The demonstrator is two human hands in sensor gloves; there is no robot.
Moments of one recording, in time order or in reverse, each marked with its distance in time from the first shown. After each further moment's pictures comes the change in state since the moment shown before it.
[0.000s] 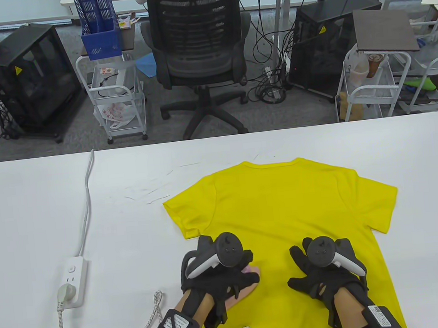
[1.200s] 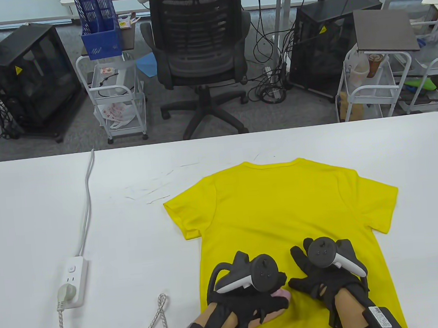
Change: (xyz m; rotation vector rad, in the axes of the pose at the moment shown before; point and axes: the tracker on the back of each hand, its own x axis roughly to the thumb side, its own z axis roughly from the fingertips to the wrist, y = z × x) left_hand 0.029 -0.010 0.001 0.022 -0.022 -0.083; right_hand -0.001 0.001 0.001 -0.007 0.001 0.002
